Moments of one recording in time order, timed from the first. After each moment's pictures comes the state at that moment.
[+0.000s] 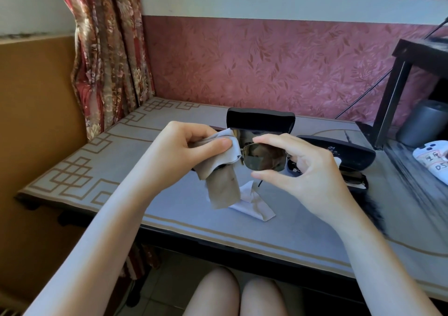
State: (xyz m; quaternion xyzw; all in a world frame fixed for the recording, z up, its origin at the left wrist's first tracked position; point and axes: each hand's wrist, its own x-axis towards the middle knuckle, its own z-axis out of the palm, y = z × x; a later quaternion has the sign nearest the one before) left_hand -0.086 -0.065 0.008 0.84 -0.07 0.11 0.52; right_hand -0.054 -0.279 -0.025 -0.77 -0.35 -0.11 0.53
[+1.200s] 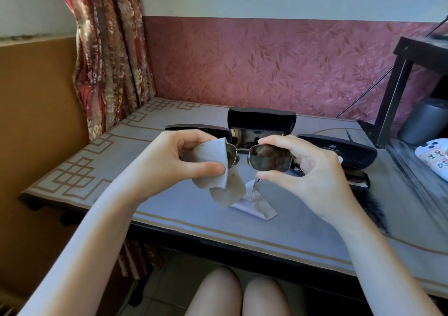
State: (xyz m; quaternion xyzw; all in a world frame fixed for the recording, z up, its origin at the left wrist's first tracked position) left_hand -0.094 -0.048 0.003 0.83 -0.11 0.03 0.55; right_hand -0.054 -0.280 -0.029 -0.77 -0.32 -0.10 0.54
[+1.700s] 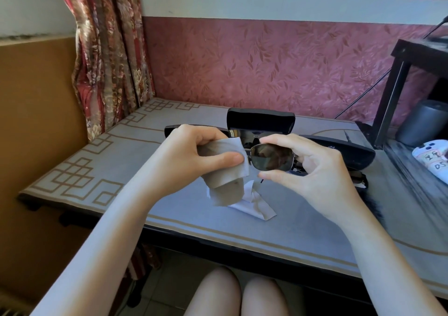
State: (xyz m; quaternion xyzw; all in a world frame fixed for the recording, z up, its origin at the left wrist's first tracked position) left_hand -0.088 -0.069 0.009 0.88 -0.11 0.10 0.46; right_hand -0.055 -0.285 -0.025 -0.77 -0.33 -0.11 0.53
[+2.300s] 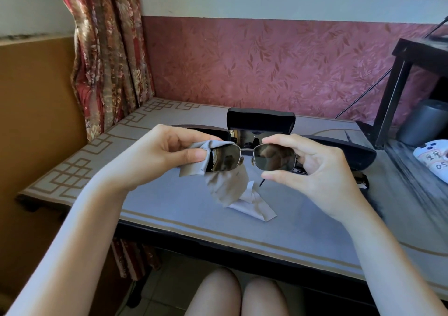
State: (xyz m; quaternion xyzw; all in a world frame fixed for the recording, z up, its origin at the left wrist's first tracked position) left_hand -0.090 -0.035 0.013 0.83 -0.16 0.01 0.54; right_hand -0.051 -0.289 -0.024 -0.74 -0.33 -0.07 0.58
